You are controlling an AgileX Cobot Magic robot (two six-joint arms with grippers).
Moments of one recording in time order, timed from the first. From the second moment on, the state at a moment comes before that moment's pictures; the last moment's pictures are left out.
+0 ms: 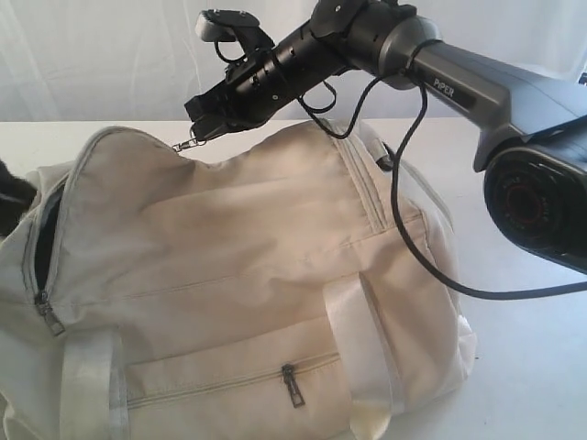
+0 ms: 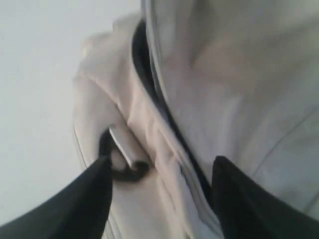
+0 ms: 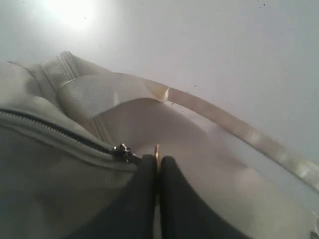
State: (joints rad) left arm -0.34 0.95 -0.89 0.23 0.82 -0.09; right arm 0.33 2.38 -2.27 0.77 0.99 -0.64
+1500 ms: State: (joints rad) left arm -0.29 1.61 -1.37 0.32 0.95 0.02; right arm 0.31 2.32 -2.27 0.69 1.05 -0.65
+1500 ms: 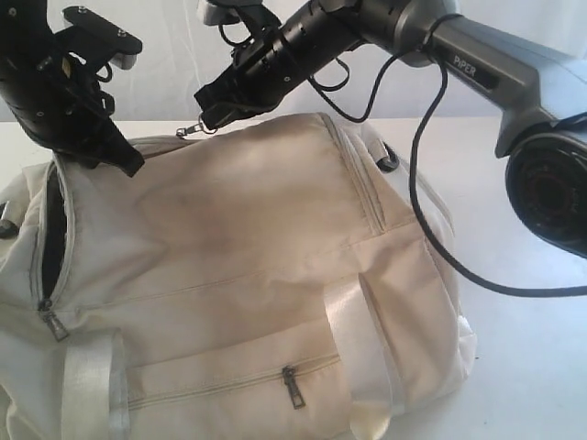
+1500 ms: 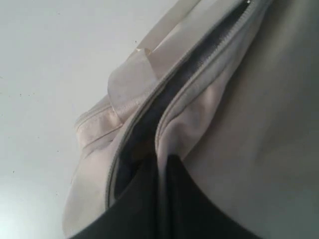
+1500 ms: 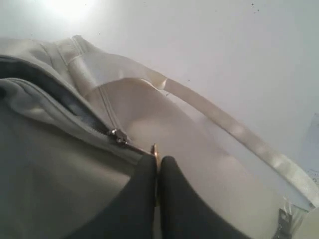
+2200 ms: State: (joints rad) left arm -0.29 1.61 -1.37 0.31 0.98 0.02; right arm 0.18 2.26 -2.27 0.65 1.11 -0.63
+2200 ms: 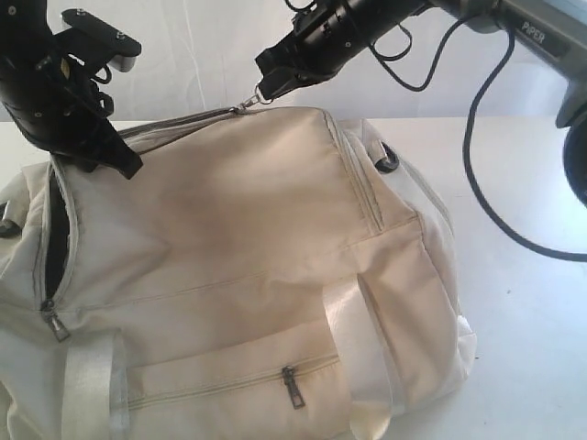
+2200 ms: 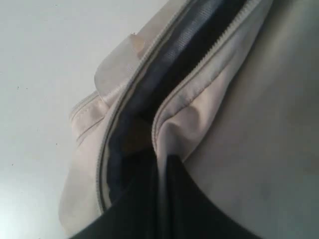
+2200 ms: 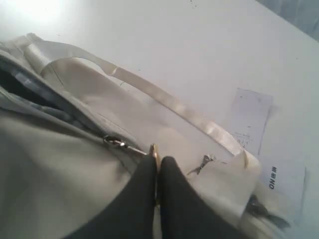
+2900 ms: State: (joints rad) left arm -0.29 1.61 -1.37 0.31 0.99 0.04; right arm 0.07 2.18 -2.24 0.58 1.25 -0.54
